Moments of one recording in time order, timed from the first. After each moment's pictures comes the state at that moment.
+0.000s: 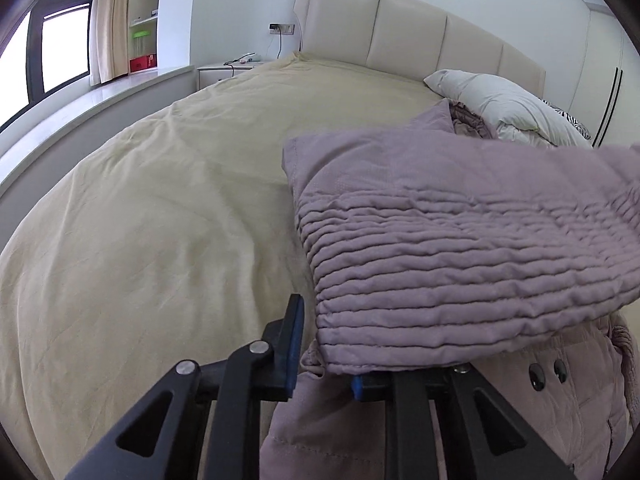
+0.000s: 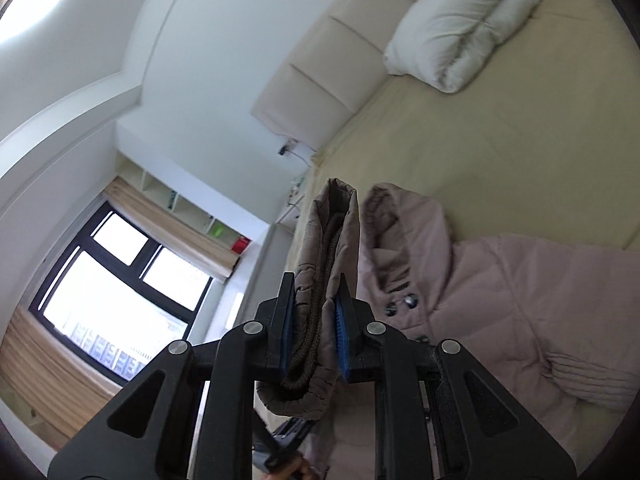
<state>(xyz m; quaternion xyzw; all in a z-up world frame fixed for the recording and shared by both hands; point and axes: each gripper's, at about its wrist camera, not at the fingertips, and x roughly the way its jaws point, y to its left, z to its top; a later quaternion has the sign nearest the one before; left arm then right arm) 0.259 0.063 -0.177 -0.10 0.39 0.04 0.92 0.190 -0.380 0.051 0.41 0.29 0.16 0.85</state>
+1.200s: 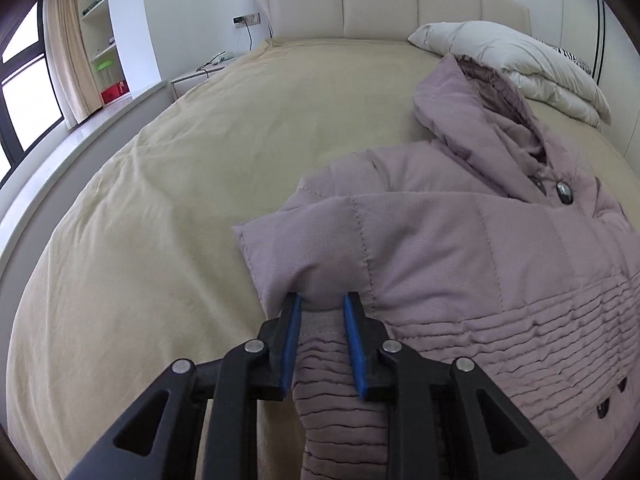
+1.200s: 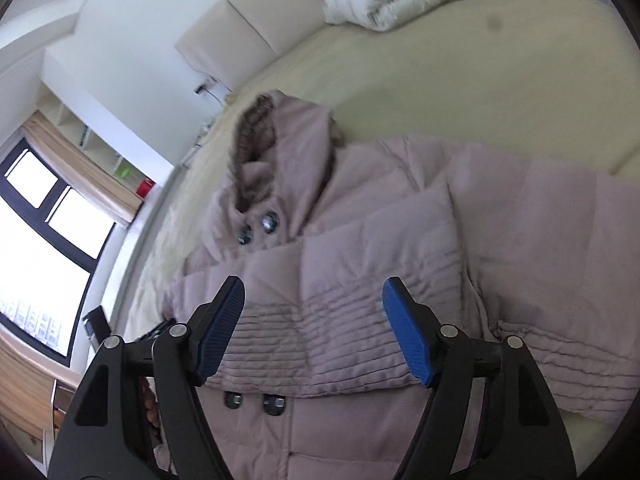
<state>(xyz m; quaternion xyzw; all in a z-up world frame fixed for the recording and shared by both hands) 0.342 0.064 -0.195 0.02 0.43 0.03 0.90 0.214 -0.352 -0.114 0.29 0.42 0.06 0.86</state>
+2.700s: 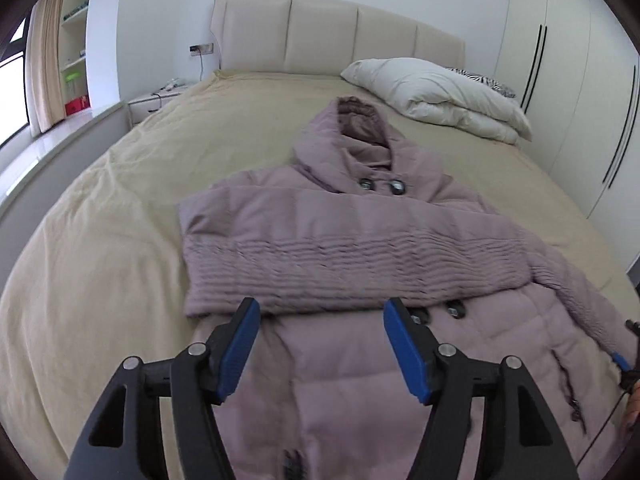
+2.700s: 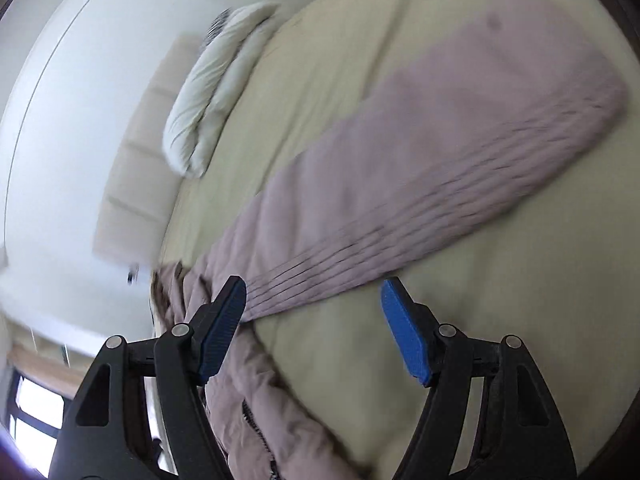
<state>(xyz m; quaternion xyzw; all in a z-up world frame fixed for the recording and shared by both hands) 0.195 -0.002 -0.123 -0.05 0.38 -0.10 0.92 -0.122 -0.543 -0.131 0.55 0.24 -0.21 0.77</state>
